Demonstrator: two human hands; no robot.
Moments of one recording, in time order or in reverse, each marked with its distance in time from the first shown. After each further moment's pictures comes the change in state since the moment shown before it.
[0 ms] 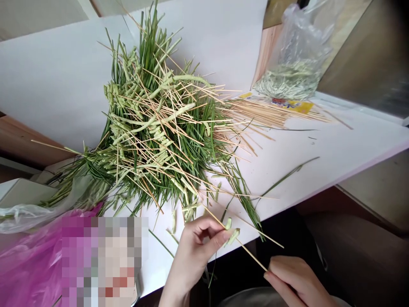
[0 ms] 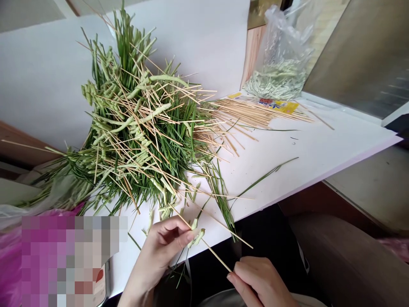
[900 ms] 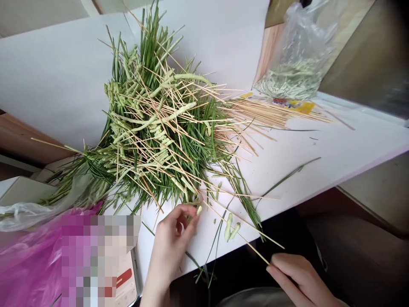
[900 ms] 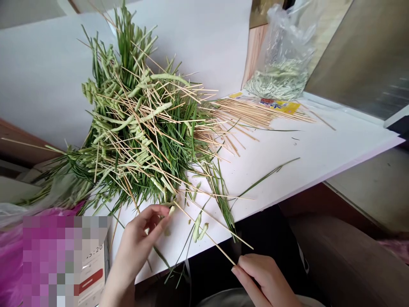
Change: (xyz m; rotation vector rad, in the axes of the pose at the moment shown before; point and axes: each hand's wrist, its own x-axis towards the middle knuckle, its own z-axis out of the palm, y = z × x) left_hand 0.001 -0.004 -0.040 0.409 0.284 0.110; right_hand 0.004 -0.001 -0.003 -0.022 0.040 0.012
